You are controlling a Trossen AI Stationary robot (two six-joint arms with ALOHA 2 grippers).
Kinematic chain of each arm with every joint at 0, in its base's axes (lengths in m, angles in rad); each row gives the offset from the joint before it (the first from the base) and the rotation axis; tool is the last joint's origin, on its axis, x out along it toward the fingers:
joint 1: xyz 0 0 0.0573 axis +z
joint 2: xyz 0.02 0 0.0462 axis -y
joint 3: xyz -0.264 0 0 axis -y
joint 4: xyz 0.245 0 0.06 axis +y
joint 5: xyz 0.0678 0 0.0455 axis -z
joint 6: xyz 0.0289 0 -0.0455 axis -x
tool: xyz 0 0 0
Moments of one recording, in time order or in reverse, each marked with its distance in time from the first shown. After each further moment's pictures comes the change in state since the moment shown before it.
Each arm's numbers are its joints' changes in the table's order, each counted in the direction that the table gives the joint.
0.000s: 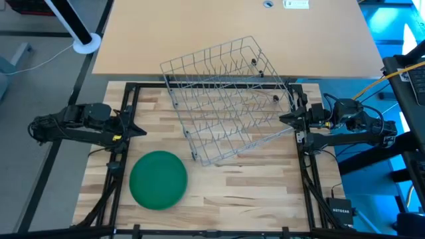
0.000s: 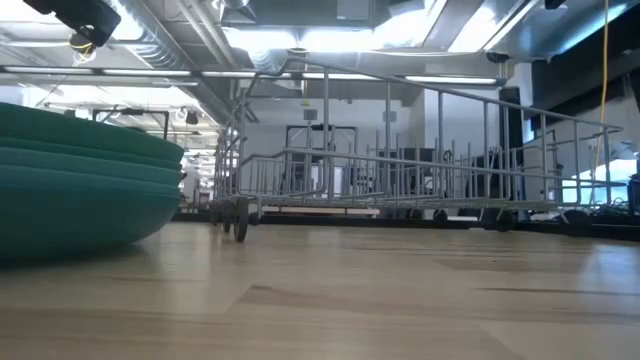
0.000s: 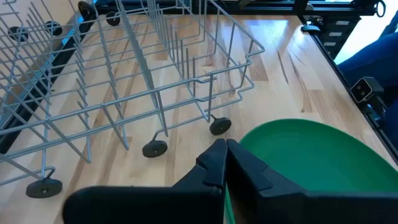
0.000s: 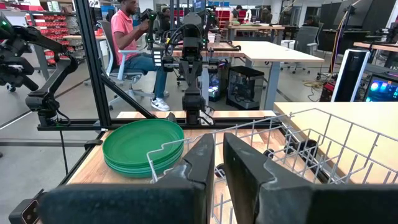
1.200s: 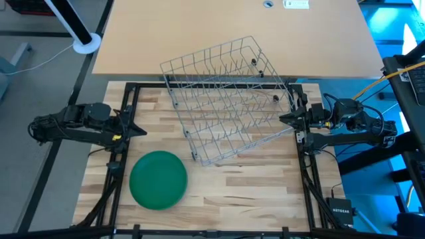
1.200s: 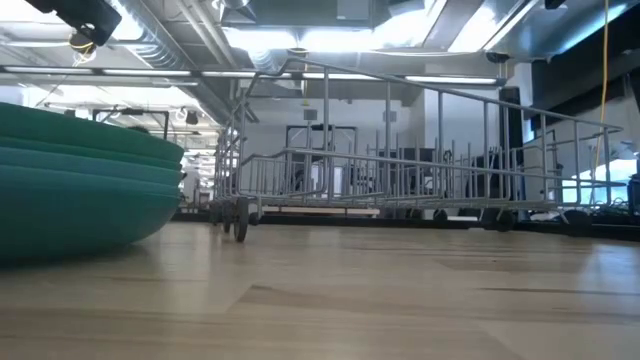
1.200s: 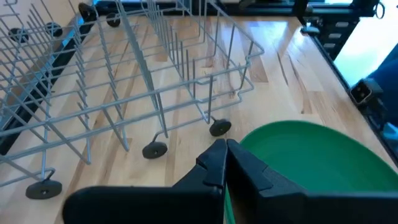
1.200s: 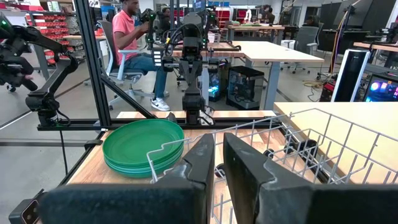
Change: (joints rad) left arm 0.000 0.000 0.000 -0.021 0.000 0.014; right arm 0.000 0.000 0.000 0.000 0.000 0.000
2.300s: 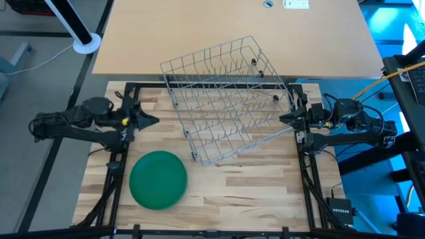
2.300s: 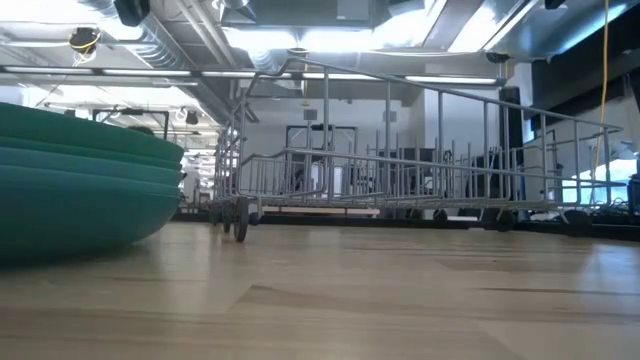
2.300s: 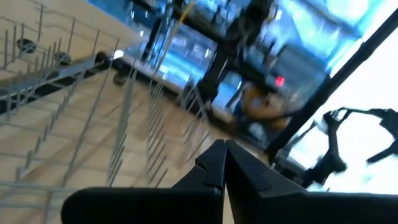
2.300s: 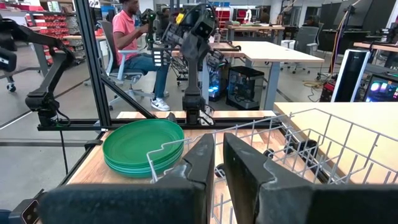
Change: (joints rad) left arm -0.003 -0.158 0.000 -0.482 -0.097 0.470; right arm 0.000 0.000 0.000 0.000 0.000 0.000
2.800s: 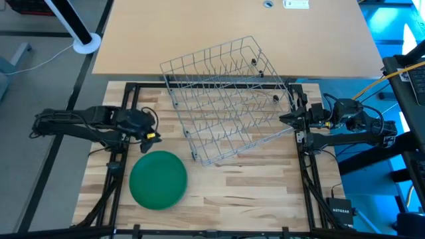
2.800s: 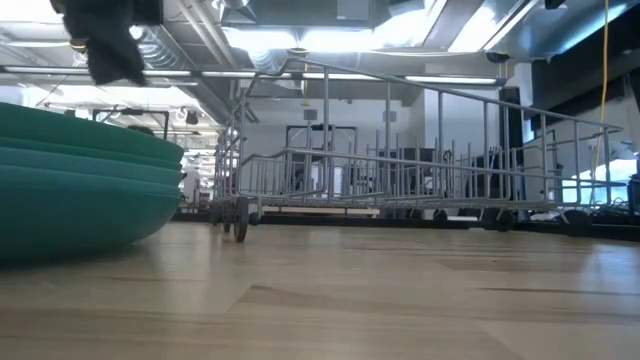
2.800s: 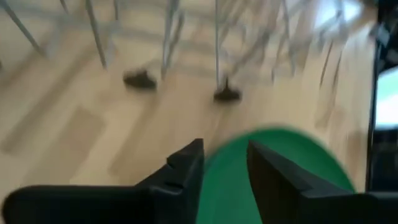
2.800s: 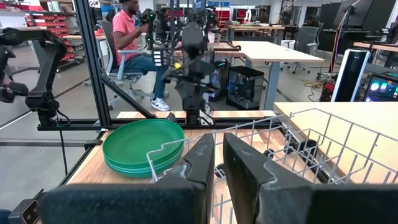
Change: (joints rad) left arm 0.005 -0.216 0.000 0.459 0.094 0.032; right arm 0.000 0.000 0.000 0.000 0.000 0.000
